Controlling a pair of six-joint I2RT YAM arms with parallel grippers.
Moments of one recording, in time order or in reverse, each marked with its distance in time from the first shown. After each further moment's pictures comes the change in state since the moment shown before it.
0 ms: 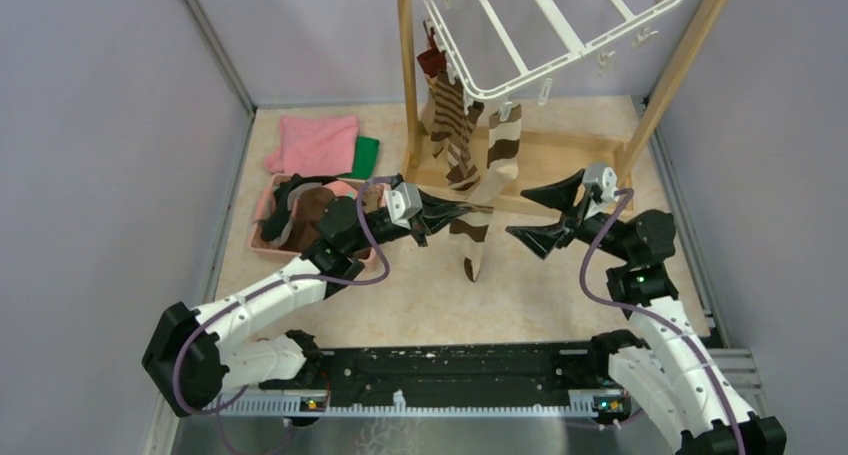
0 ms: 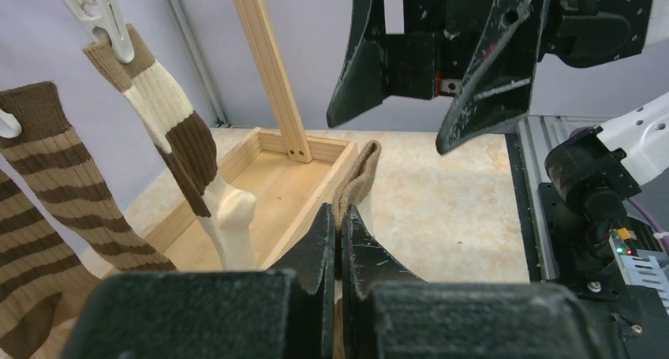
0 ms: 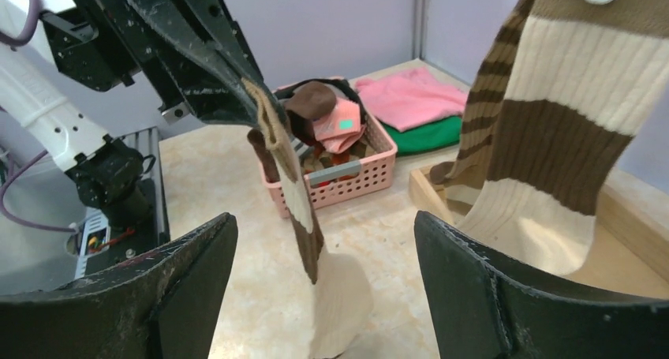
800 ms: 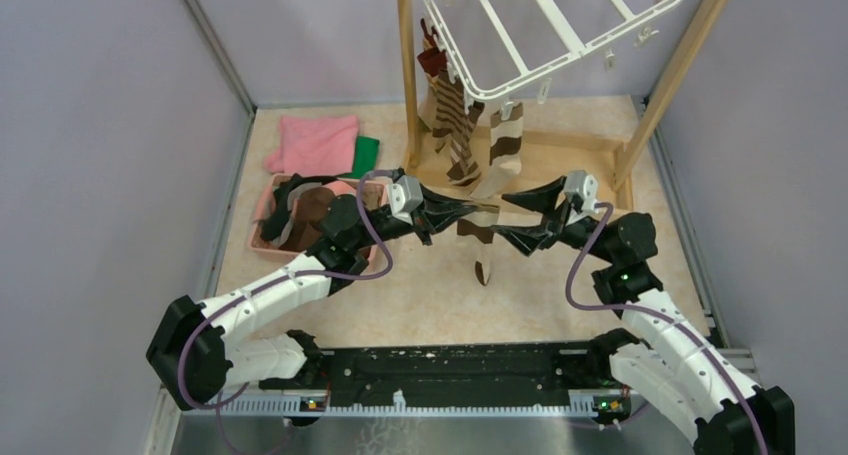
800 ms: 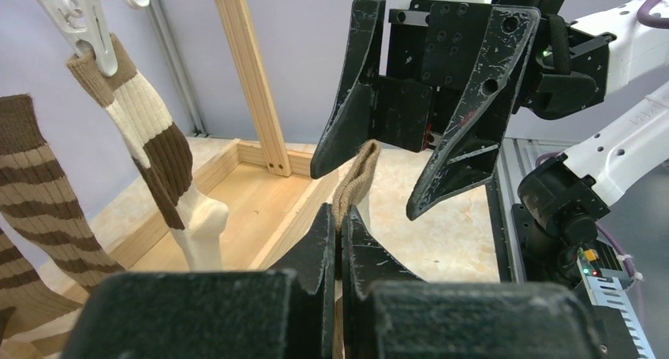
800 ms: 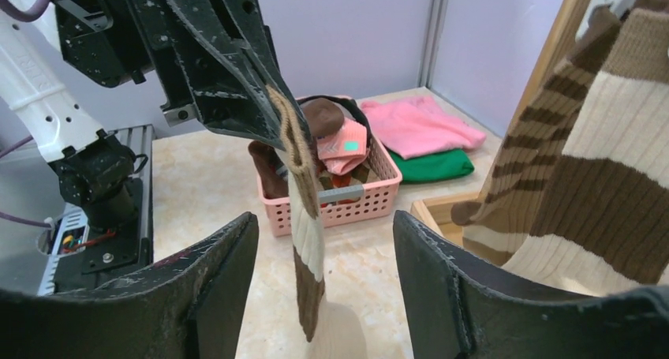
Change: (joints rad) left arm -0.010 0.046 0.023 0.068 0.005 -0.100; right arm 0.178 0.068 -0.043 0.140 0.114 -0.087
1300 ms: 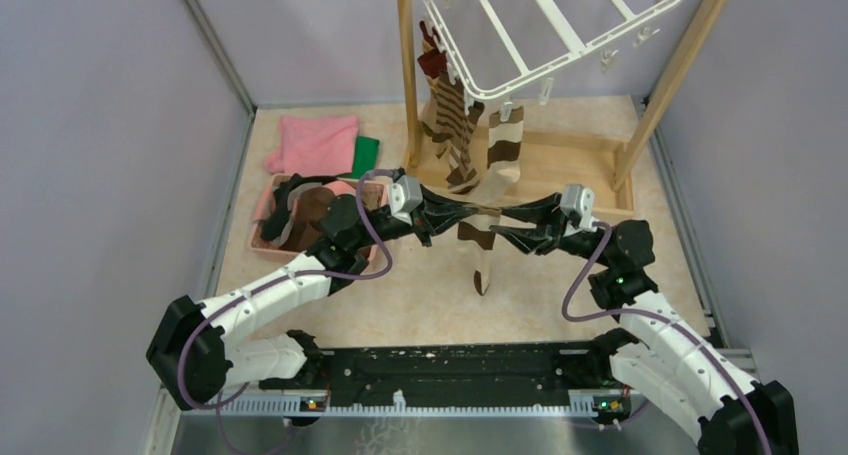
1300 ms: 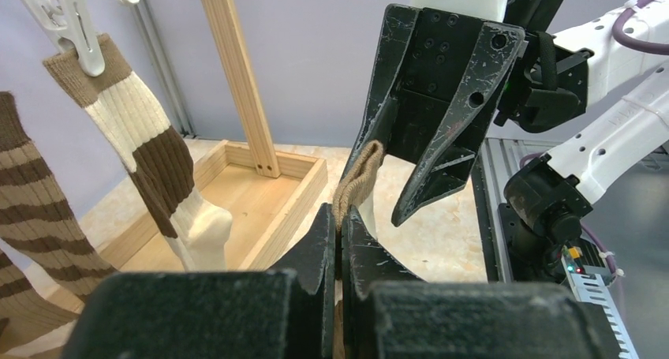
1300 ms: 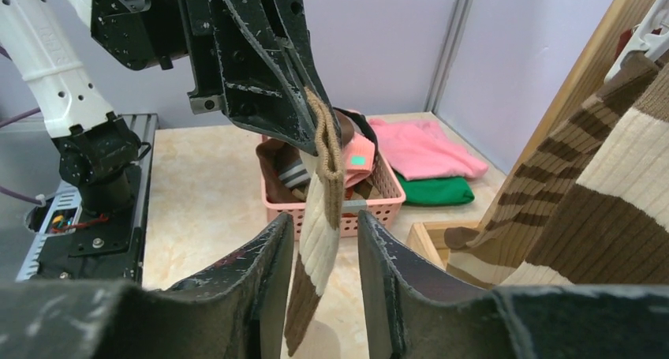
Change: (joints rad) left arm 0.000 0.000 0.002 0.001 0.026 -0.022; right arm 0.045 0.002 -0.044 0.110 -0.028 -0.069
